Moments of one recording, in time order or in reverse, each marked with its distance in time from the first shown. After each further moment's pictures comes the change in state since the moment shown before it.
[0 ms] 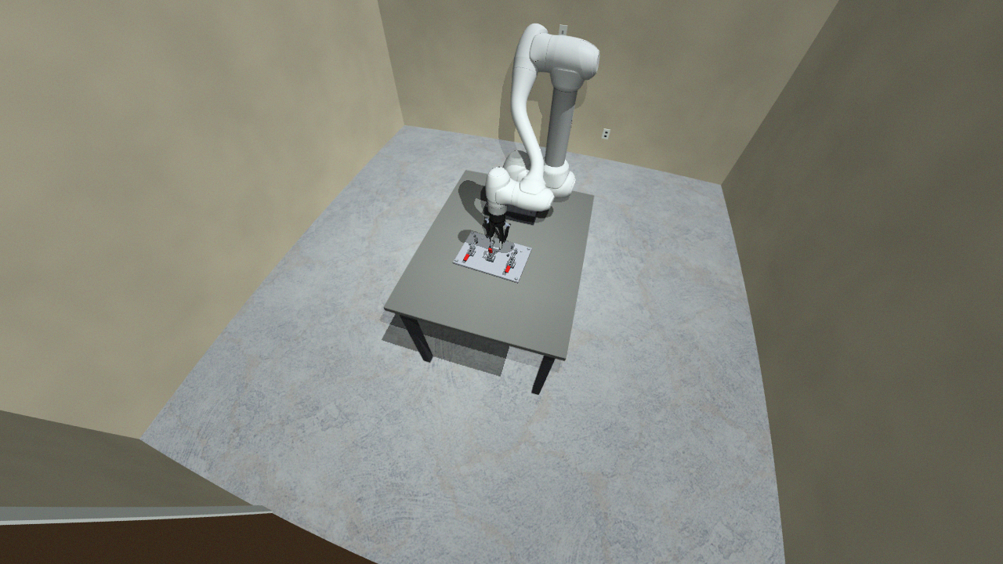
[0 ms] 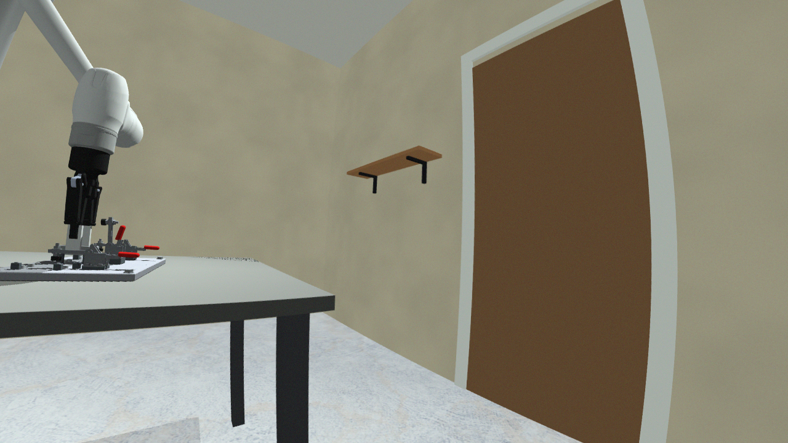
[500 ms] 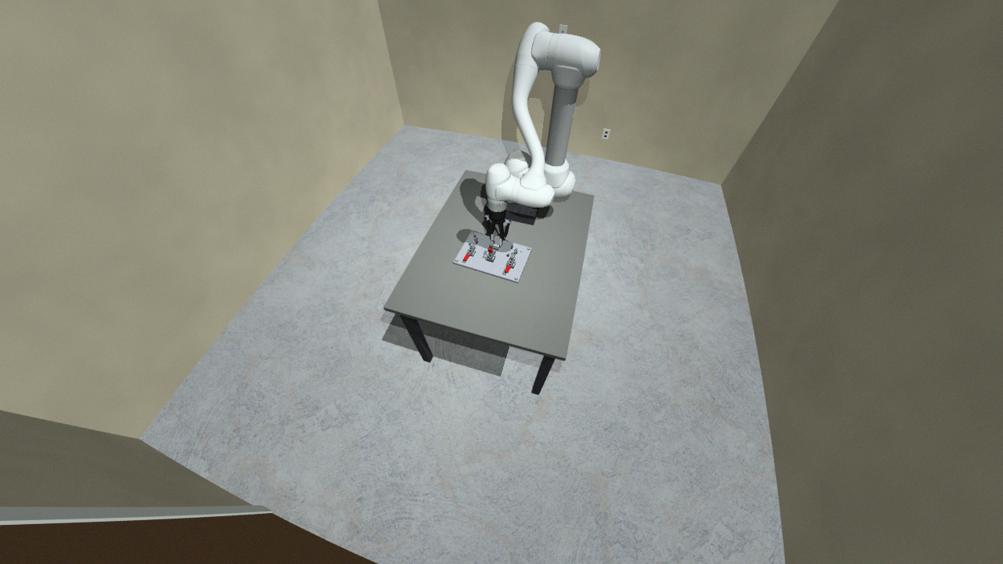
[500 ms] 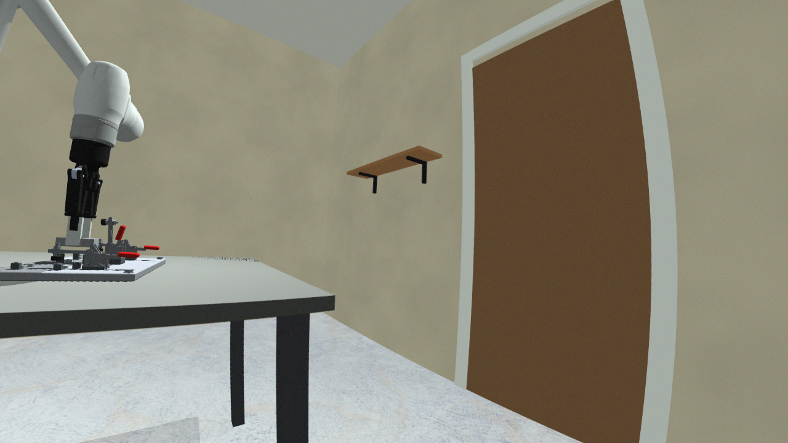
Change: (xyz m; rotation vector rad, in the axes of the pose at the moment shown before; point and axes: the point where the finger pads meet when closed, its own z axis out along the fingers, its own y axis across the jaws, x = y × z) arm -0.001 0.000 -0.019 0.000 0.000 0.000
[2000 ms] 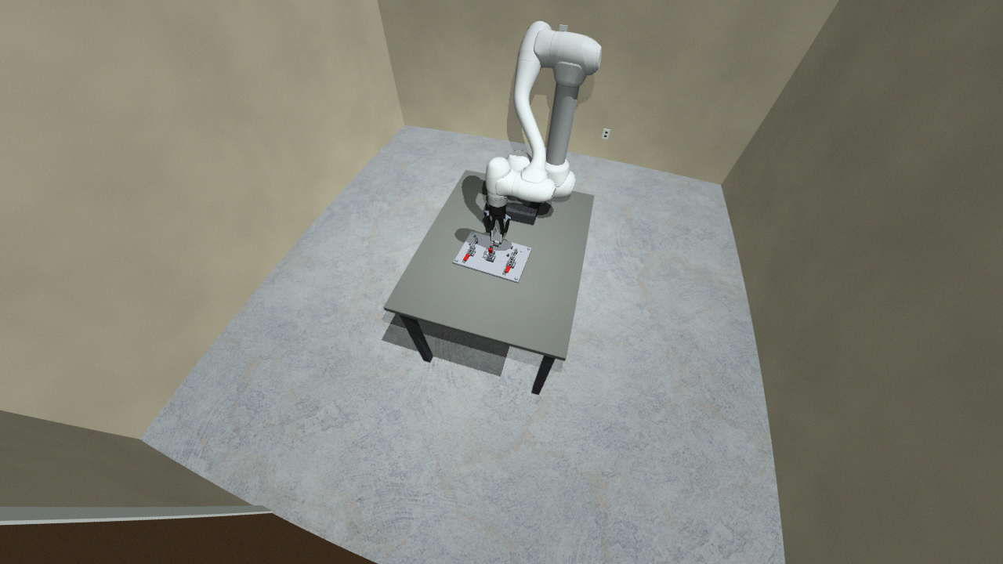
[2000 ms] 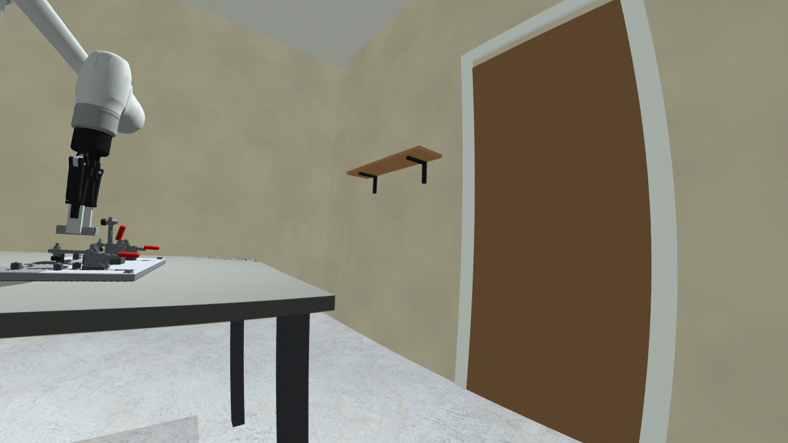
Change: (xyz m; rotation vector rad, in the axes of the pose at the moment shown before) arm -0.001 0.000 -0.028 0.000 0.000 0.000
